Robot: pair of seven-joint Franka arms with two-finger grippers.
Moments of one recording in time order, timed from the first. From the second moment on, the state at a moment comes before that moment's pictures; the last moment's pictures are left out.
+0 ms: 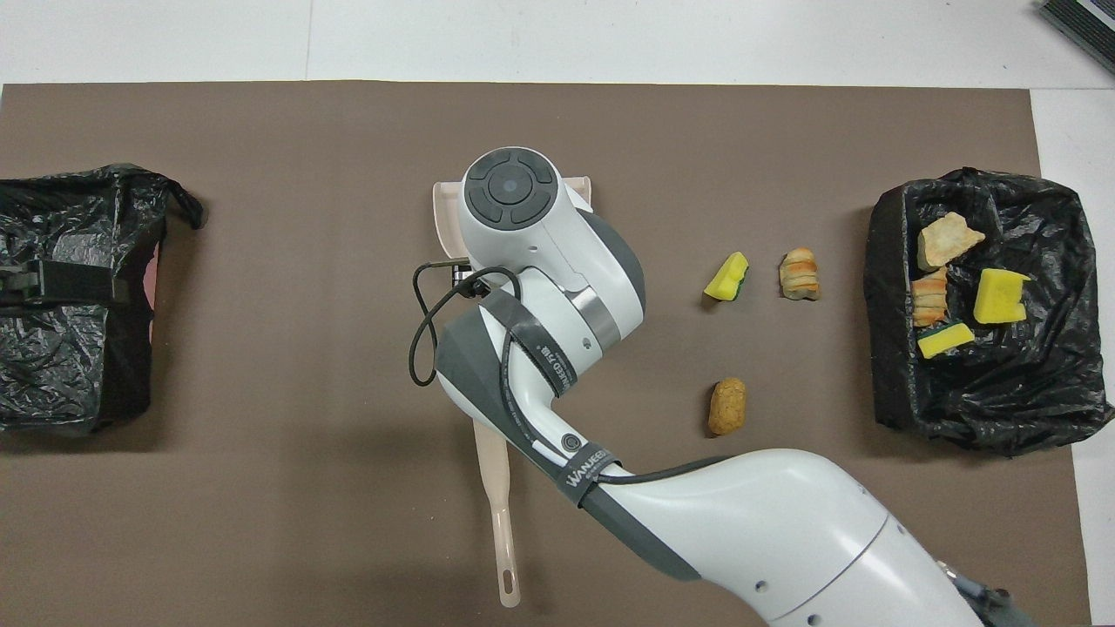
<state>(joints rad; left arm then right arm) 0.09 -0.14 -0.09 -1.76 -0.12 1.74 -0.03 0.47 0.73 0.22 -1.11 -0.10 1.83 0.64</state>
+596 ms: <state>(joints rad) -0.01 0.06 -0.12 -1.59 -0.06 1.80 -0.22 0.48 0.45 0.22 -1.41 -0.08 1.84 0.65</state>
